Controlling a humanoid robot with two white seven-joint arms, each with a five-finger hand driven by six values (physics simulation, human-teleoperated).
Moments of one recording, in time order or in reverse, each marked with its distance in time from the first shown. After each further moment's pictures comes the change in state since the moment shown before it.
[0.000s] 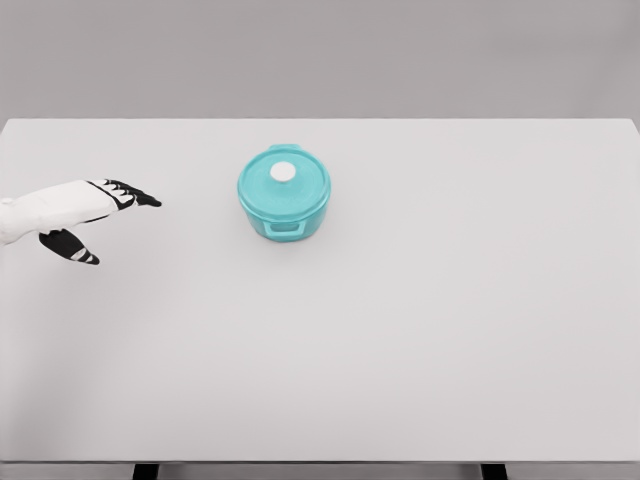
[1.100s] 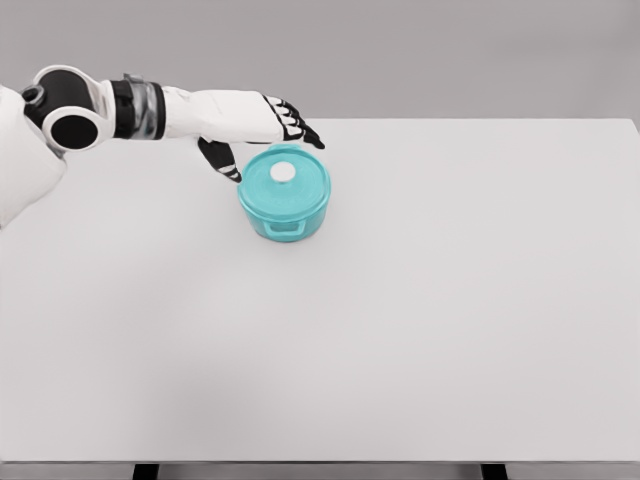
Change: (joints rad) left arm -0.638 -0.279 -0.588 0.108 0.067 0.000 0.000; right arm 0.015 0.000 0.000 0.022 0.000 -0.001 -0.001
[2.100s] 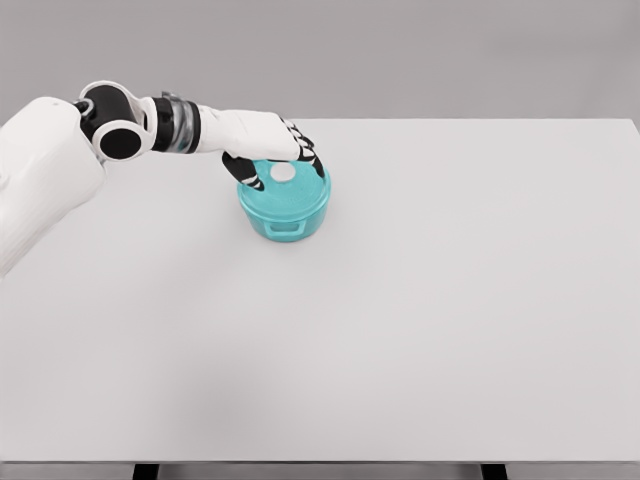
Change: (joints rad) left arm -0.002 -0.103 -0.031 0.127 -0.104 0.000 0.000; right arm 0.000 0.000 0.000 0.000 0.000 0.000 0.000
